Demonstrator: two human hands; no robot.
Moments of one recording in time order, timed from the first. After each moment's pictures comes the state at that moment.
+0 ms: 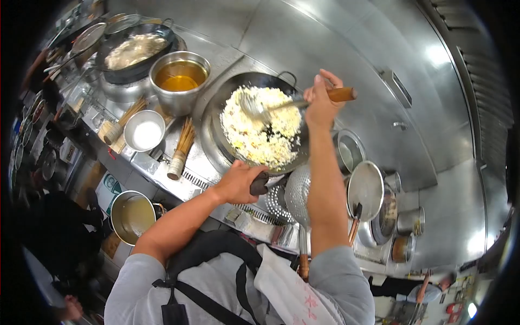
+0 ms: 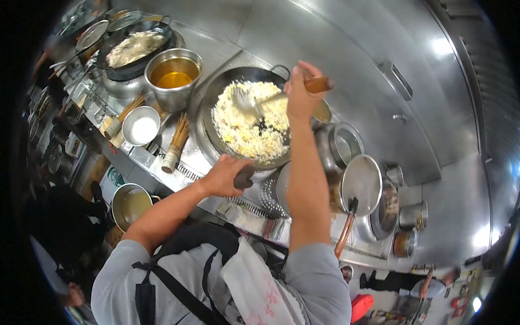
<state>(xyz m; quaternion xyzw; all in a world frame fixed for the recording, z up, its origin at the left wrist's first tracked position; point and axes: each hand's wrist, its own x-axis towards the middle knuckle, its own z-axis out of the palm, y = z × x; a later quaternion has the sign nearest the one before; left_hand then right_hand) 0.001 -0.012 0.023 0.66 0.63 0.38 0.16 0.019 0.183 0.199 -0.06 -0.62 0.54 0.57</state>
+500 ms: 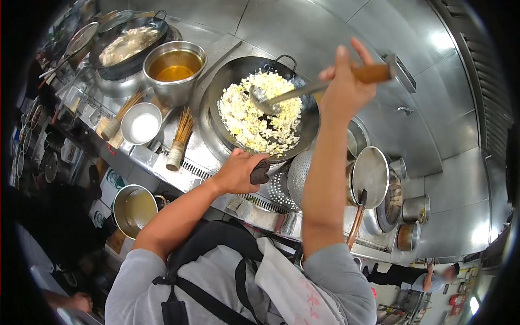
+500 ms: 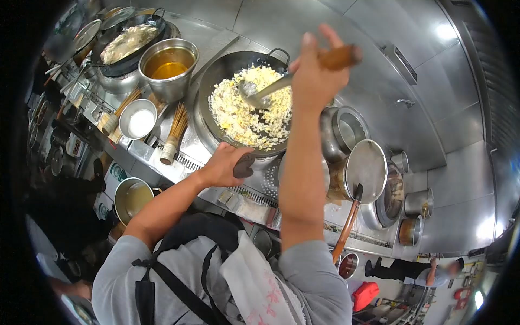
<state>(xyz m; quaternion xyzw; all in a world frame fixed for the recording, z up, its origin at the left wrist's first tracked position) 0.006 -0.007 0.019 0.67 0.61 0.41 0.14 0.043 0.147 0.237 -0.11 -0.62 0.43 0.64</state>
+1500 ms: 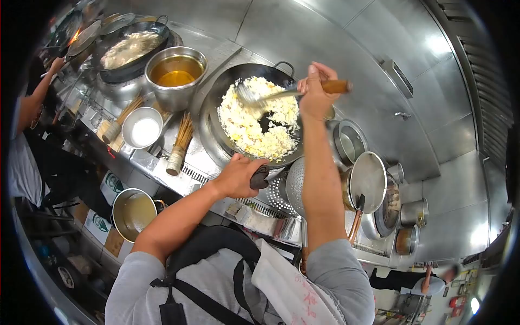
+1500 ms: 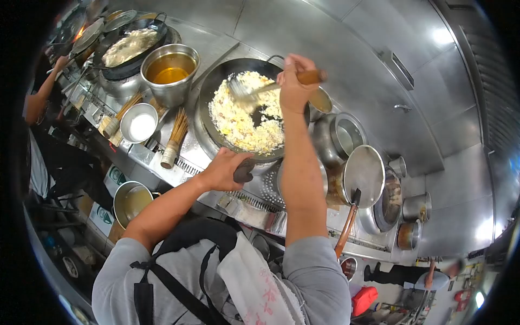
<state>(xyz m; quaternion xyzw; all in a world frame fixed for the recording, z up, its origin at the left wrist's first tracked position) 0.006 -0.013 0.026 0.67 0.62 0.38 0.16 0.010 0.186 0.197 0.00 -0.57 0.51 0.65</state>
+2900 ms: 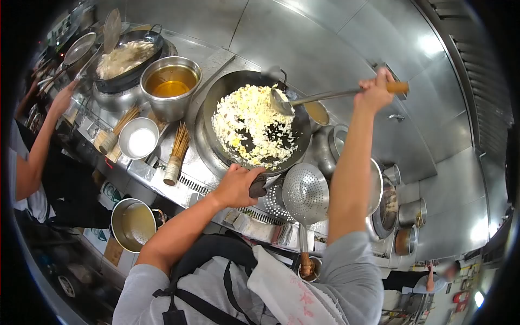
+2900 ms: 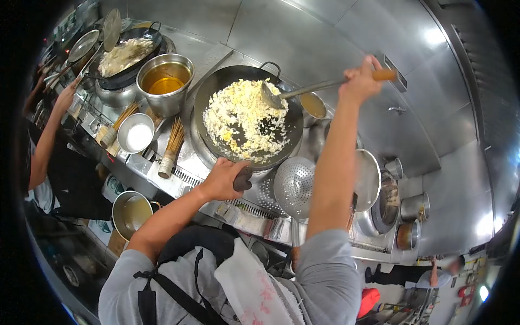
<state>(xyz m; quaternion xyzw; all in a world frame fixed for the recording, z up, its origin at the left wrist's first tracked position) 0.013 -0.008 0.025 0.64 0.64 0.39 0.14 0.082 0.268 0.266 -0.09 -0.53 0.50 0.68</state>
